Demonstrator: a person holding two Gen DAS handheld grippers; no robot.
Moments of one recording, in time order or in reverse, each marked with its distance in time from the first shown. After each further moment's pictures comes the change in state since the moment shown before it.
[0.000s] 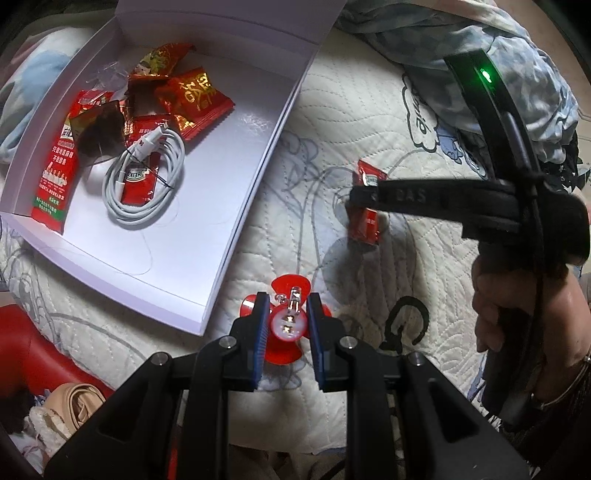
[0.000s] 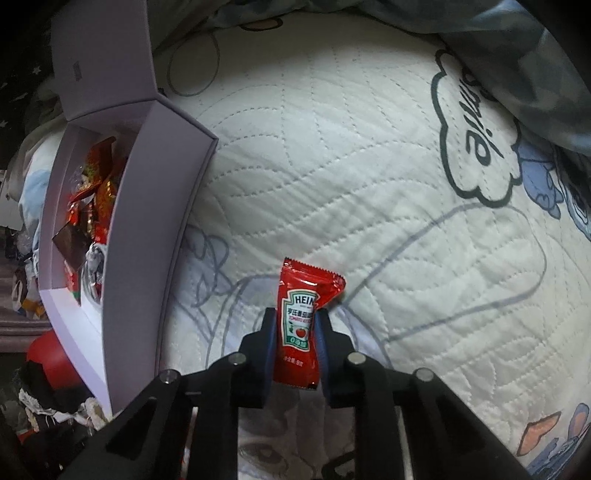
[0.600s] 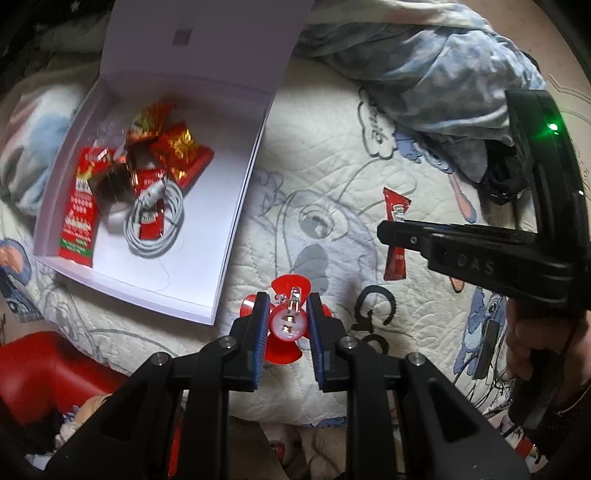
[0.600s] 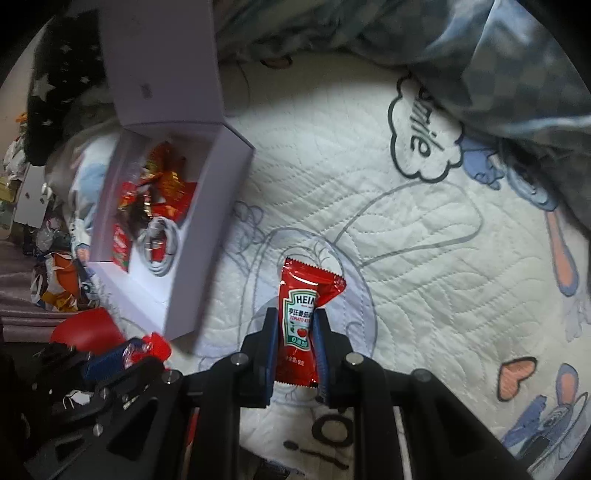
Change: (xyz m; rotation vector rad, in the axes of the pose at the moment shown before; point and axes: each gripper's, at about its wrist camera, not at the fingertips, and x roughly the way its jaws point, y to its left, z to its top) left arm -0.061 -0.033 0.009 0.129 0.001 -0.012; right arm -0.102 -0.001 -0.036 -0.006 -0.031 0.063
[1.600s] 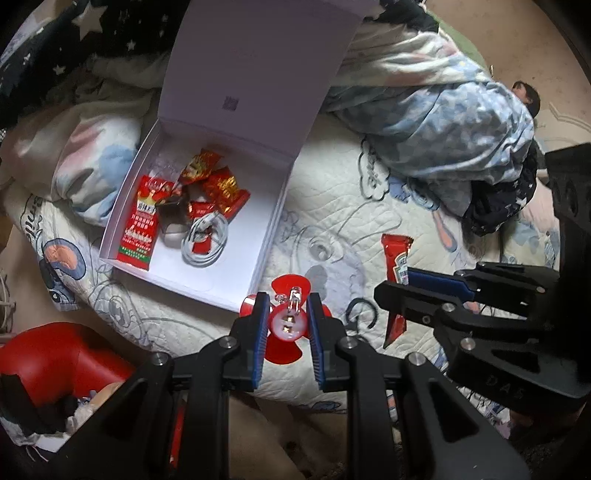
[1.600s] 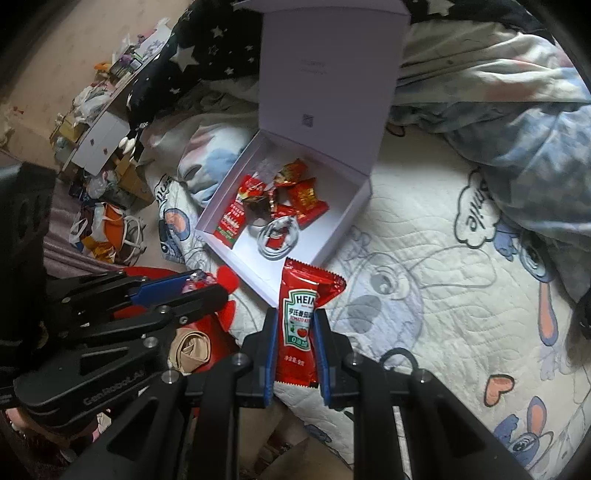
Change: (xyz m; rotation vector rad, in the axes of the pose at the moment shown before) left arm -0.087 0.016 0.006 -0.049 -0.065 0.020; right arm -0.095 0.101 -0.012 -0.250 -0.038 0.114
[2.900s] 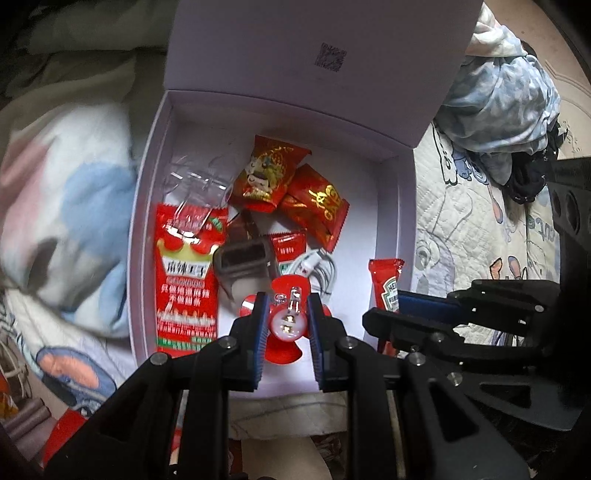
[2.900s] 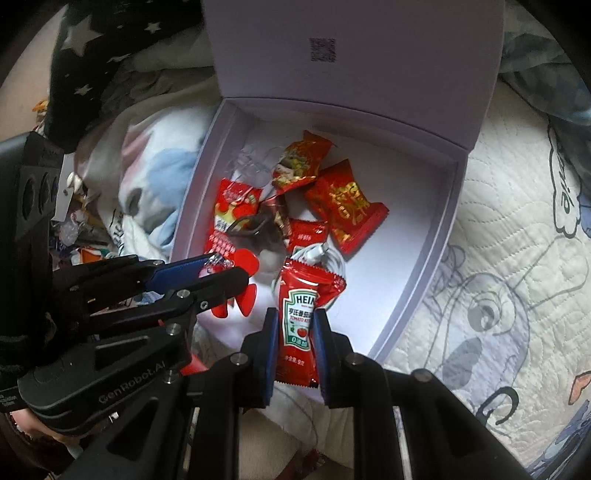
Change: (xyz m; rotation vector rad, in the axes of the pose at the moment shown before) left arm 0.122 0.125 0.084 0.184 0.166 -0.068; right arm 0.168 0.021 0.072 0.180 0.113 -0.009
